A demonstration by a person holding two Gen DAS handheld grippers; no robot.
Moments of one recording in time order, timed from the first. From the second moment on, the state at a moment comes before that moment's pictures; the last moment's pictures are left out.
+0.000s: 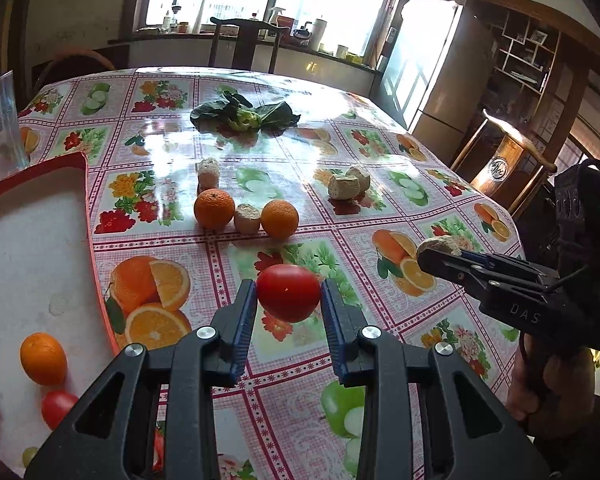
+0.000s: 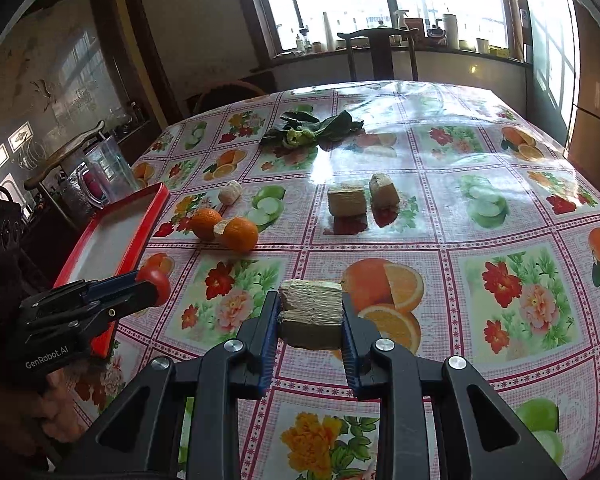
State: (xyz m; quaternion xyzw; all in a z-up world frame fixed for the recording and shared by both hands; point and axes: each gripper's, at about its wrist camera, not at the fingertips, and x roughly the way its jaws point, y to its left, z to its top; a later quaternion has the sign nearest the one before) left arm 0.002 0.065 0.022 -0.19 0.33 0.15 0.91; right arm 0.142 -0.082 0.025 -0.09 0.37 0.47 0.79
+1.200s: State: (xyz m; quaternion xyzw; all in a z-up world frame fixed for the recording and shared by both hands) left arm -0.147 0.162 0.034 -0.25 0.26 0.28 0.89; right arm 0.025 0.057 0.044 -0.16 0.35 0.60 0.70
